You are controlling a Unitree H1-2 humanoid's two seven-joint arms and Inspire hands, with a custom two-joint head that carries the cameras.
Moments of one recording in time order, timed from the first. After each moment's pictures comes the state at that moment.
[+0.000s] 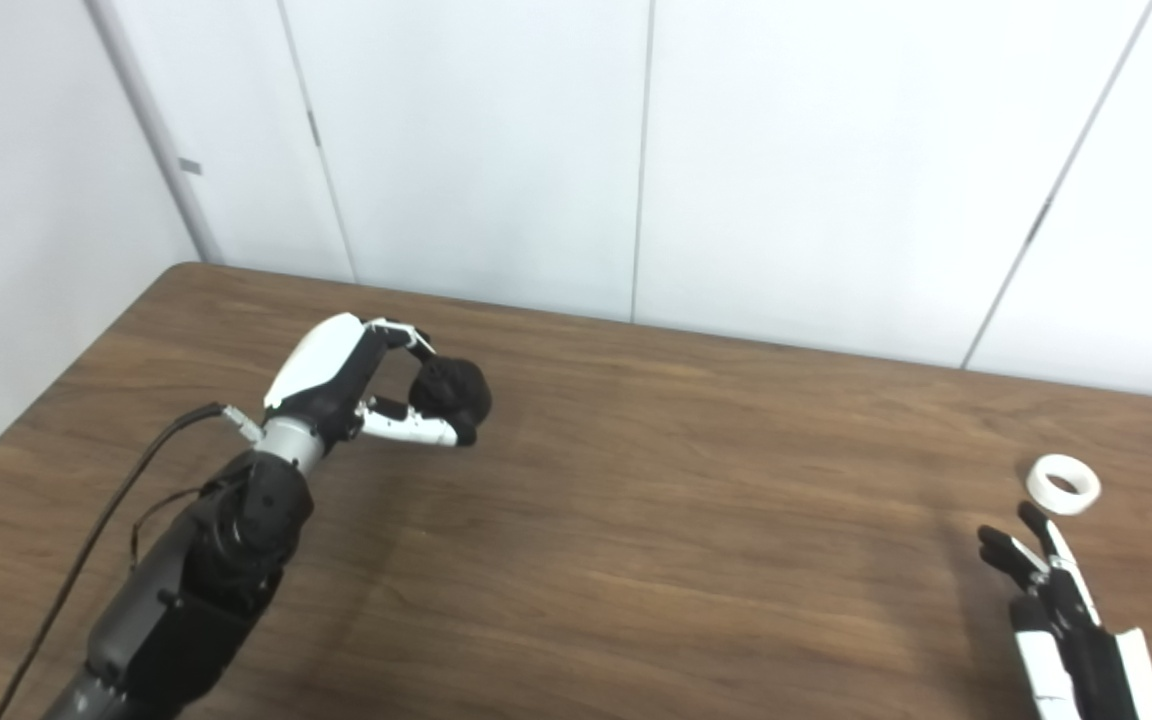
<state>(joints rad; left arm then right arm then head) -0.27 0.41 -0.16 -0.21 0.60 0.47 -0.14 0.10 -0.19 -0.11 -0.06 -0.11 -0.22 0.04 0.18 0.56</state>
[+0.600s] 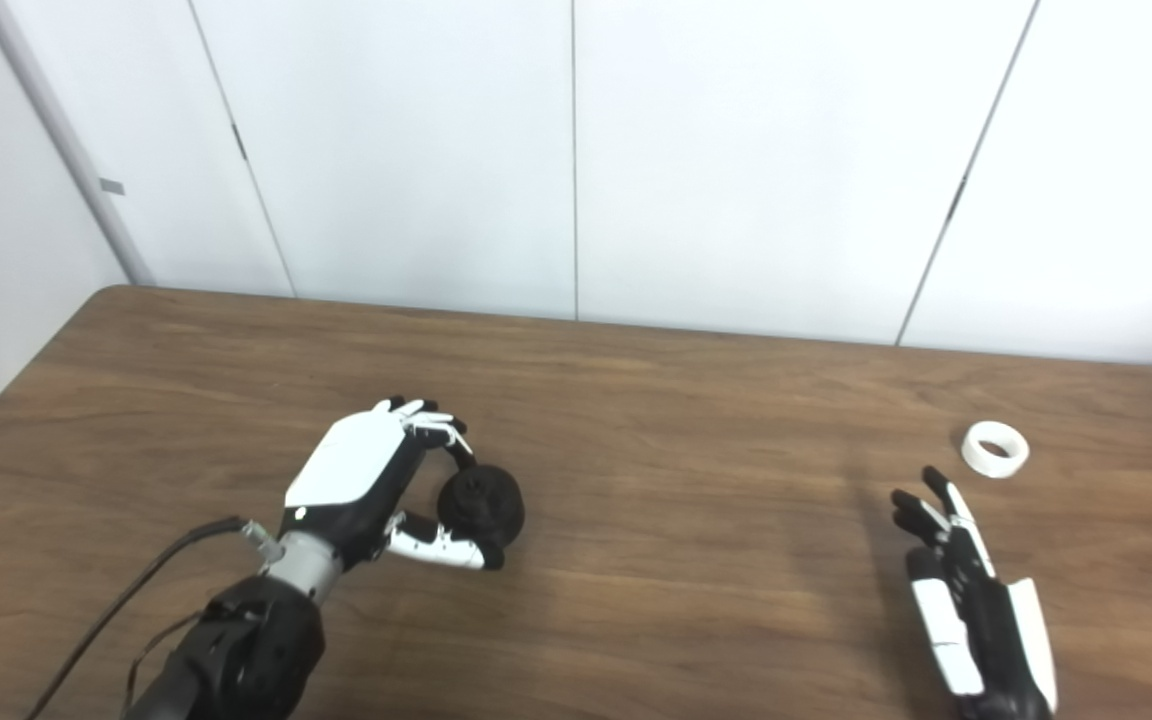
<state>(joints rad) -0.11 0.33 -0.32 -0.36 0.86 0.36 -0.16 0.10 -0.12 -0.07 -0.11 -0.19 -0.14 0.00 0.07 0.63</state>
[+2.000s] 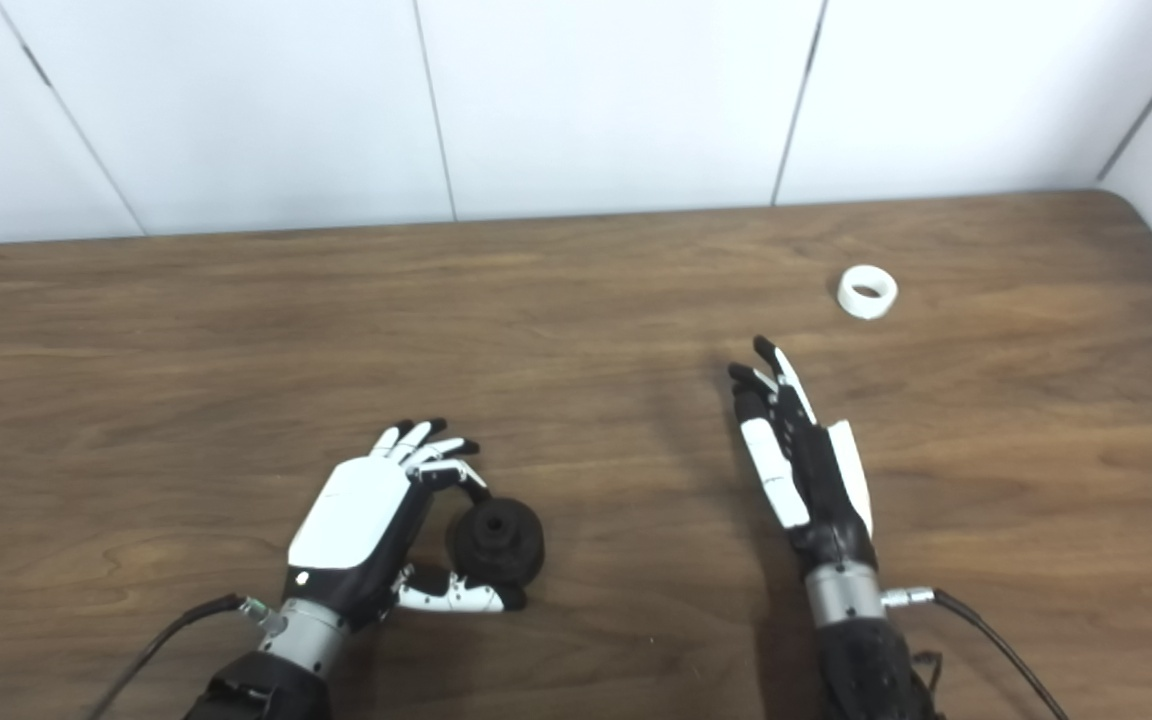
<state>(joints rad) 0.09 0.16 -0.41 -0.32 0.98 0.14 -0.13 0.14 -0.05 0.01 -0.24 -0.23 0.04 -0.04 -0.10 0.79</state>
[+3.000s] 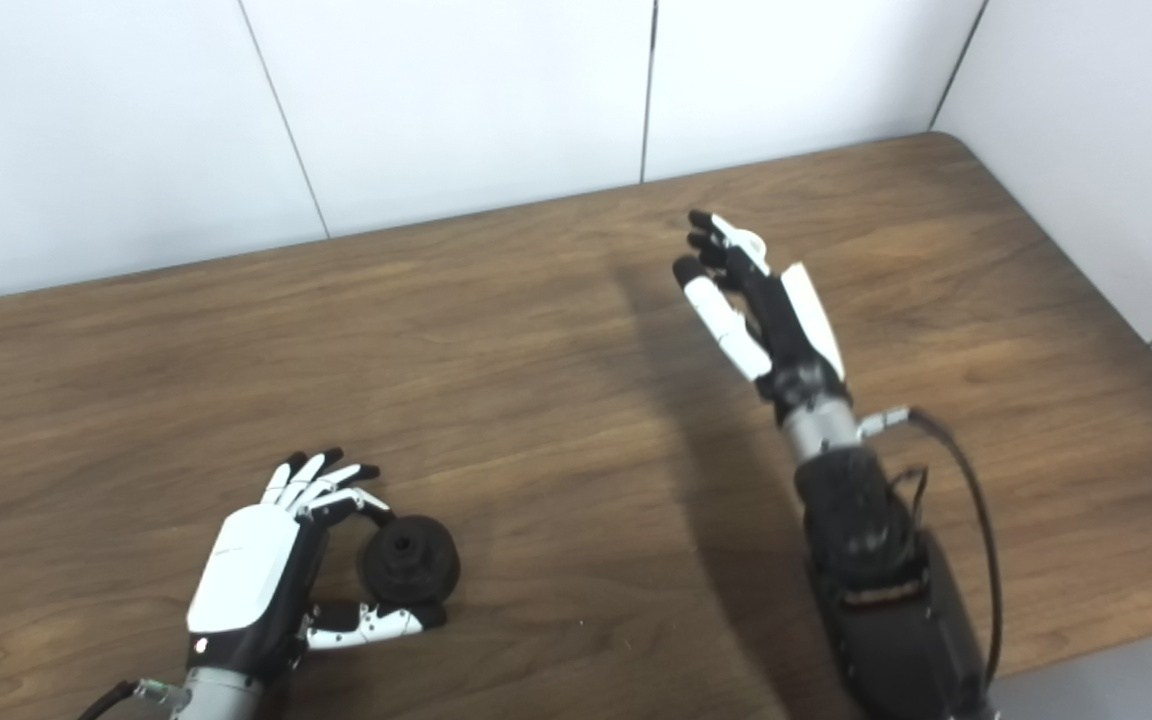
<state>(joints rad) 0.12 0.19 -0.36 -0.24 0.90 0.02 0.00 -0.08 -0.25 -0.07 -0.36 -0.34 0.35 0.01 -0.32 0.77</state>
